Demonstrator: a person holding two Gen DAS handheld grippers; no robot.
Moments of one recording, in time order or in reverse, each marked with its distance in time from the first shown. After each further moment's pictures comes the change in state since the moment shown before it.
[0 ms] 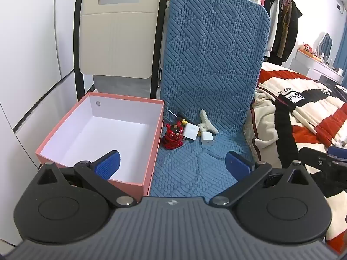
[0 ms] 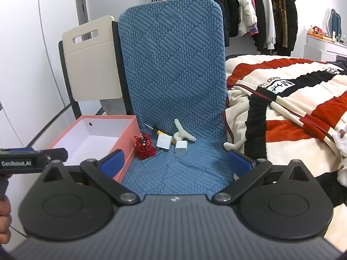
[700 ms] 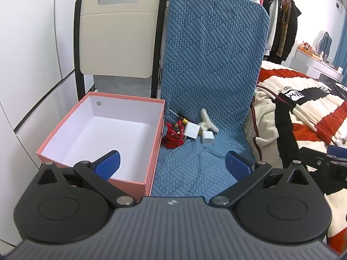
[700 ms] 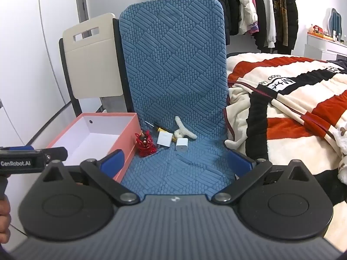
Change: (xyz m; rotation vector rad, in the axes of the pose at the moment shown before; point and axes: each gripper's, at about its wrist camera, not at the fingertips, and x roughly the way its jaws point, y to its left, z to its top) left arm -0.001 0.002 -0.001 0.006 0.008 0.002; right arm -0.001 0.005 -0.003 -0.007 0.014 -0.004
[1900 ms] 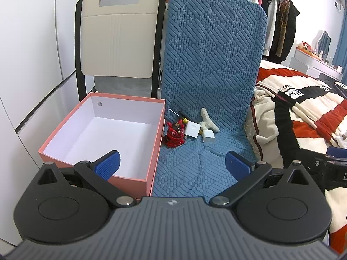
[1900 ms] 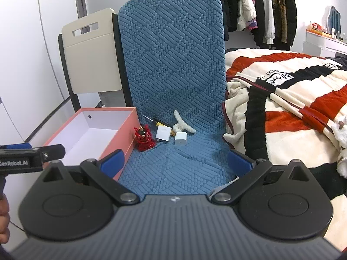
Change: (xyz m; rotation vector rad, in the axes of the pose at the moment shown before) left arm -0.005 0.001 -0.006 0.015 -0.011 0.001; right arm -0.001 0.002 -0.008 0.006 0.020 -0.008
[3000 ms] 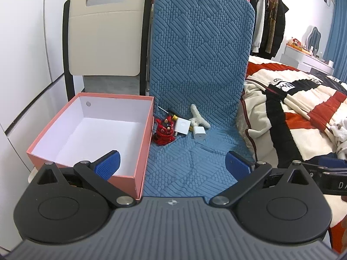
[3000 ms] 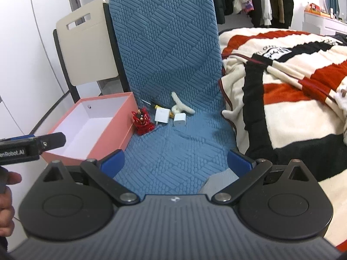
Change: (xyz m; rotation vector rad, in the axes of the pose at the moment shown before) left arm 0.015 -0.011 -0.021 0.036 -0.013 -0.051; right arm 0.011 -0.025 -0.032 0.067 0.065 0.030
